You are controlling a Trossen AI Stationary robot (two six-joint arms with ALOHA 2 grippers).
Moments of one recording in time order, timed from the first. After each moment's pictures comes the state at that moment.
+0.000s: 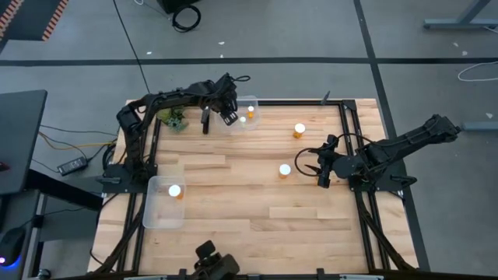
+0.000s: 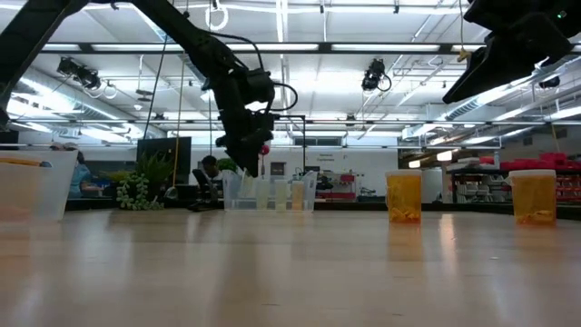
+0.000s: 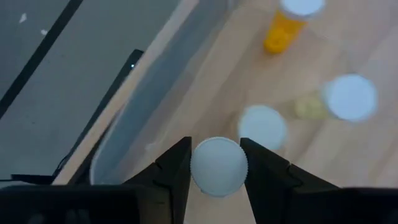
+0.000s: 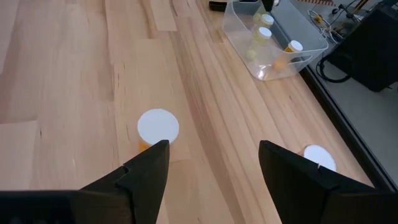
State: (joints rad) left arm 0.66 1.93 1.43 -0.59 -0.12 0.09; right arm 0.36 0.78 0.58 -0.59 0.65 0.26
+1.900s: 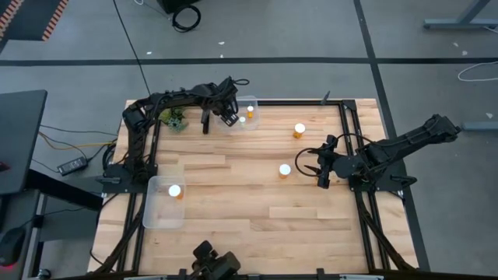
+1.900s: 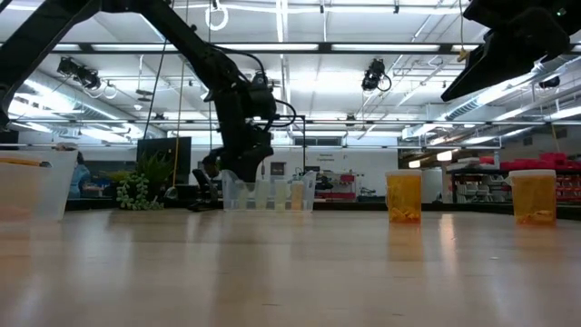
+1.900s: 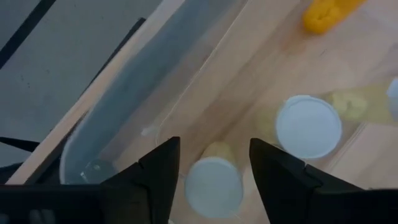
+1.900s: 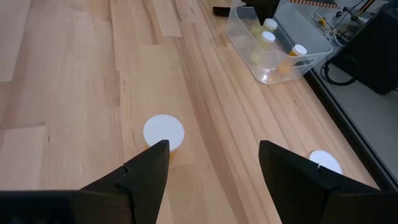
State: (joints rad) left arm 0.67 2.00 1.43 -0.60 -0.16 -0.03; right arm 0.36 0.78 0.58 -0.57 0.63 0.25
